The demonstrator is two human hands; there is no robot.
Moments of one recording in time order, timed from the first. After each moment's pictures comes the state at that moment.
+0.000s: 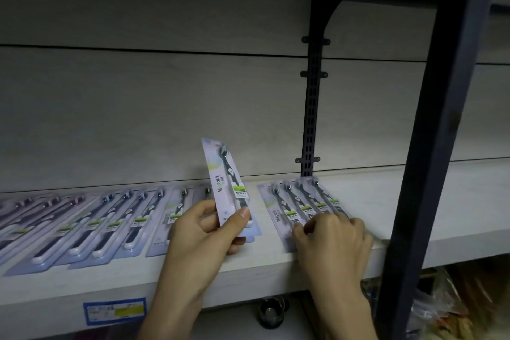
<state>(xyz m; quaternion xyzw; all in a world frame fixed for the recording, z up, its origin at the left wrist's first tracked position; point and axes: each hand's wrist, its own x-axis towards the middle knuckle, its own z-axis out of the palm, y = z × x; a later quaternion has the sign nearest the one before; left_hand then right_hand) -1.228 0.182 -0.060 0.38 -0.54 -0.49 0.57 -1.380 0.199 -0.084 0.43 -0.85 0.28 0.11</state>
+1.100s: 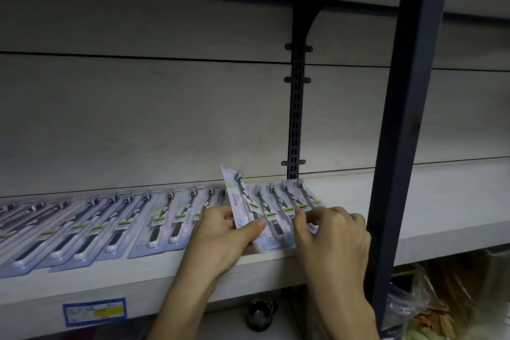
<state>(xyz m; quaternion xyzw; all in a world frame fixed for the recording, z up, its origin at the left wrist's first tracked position) -1.266 0.170 -0.065 0.43 -0.63 -0.46 0.46 -1.401 0.214 -0.088 0.42 -0.75 0.47 0.19</state>
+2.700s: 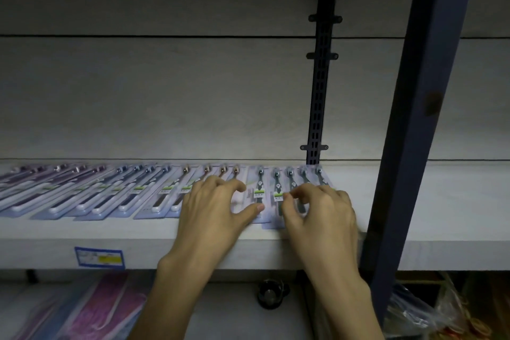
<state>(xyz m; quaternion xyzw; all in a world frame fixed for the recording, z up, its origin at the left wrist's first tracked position) -1.285 0.167 -0.080 0.58 -0.74 0.05 0.35 -1.434 0.203 -0.092 0.57 -0.65 0.49 0.11</state>
